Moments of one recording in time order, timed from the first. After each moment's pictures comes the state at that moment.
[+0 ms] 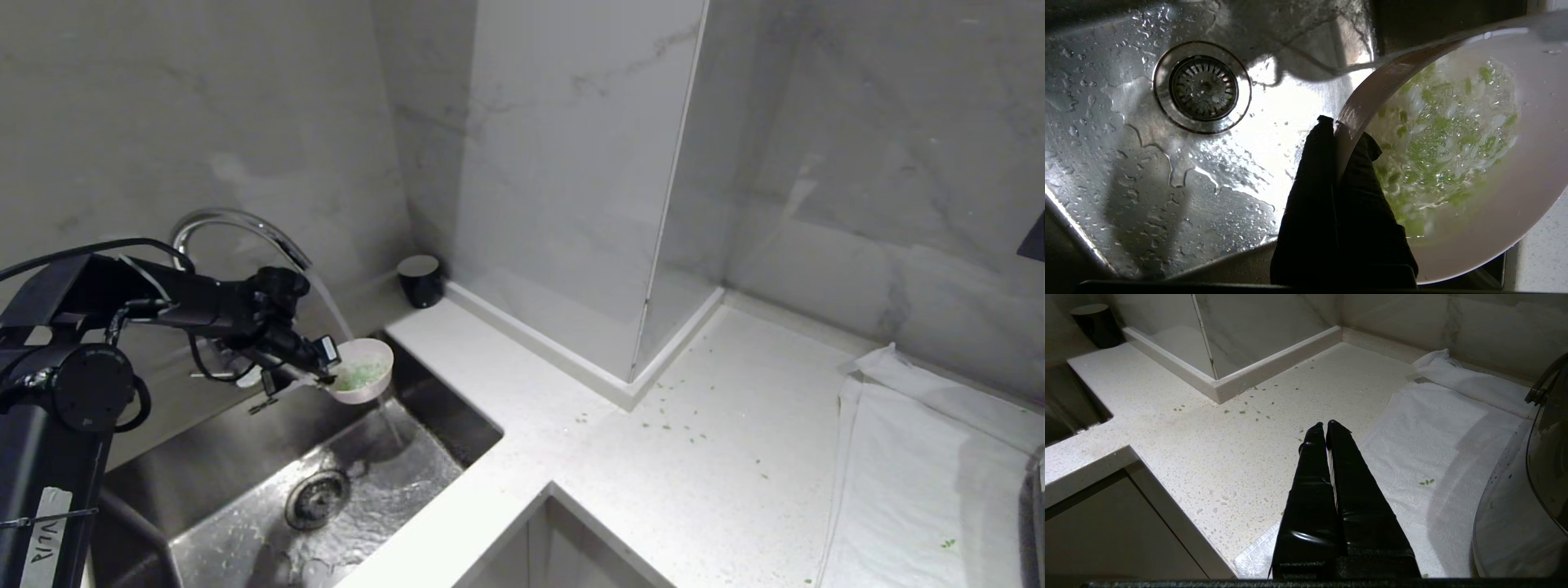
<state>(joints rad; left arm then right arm) 0.07 2.45 -1.81 0.40 -0.12 -0.48 0.01 0.00 0.00 -0.01 0.00 0.01</state>
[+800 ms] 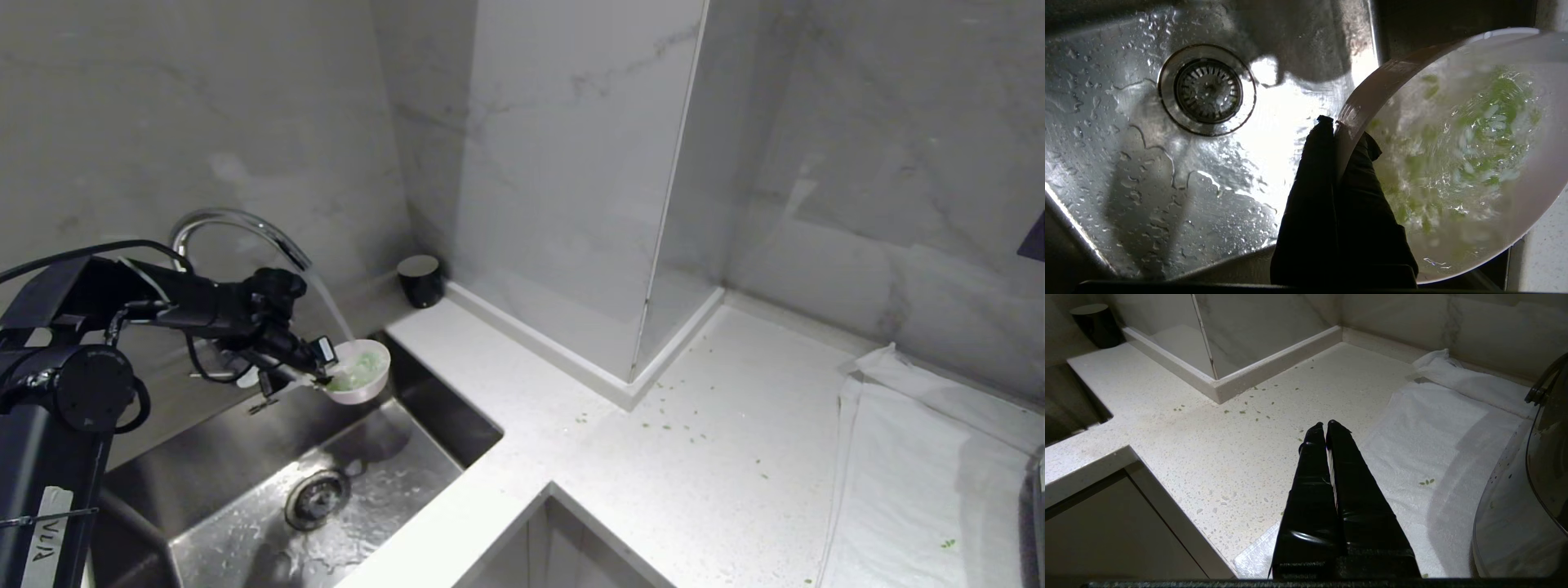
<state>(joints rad) 0.08 2.46 -1.82 0.41 -0.12 -0.48 0.01 0.00 0.00 -0.01 0.00 0.01</state>
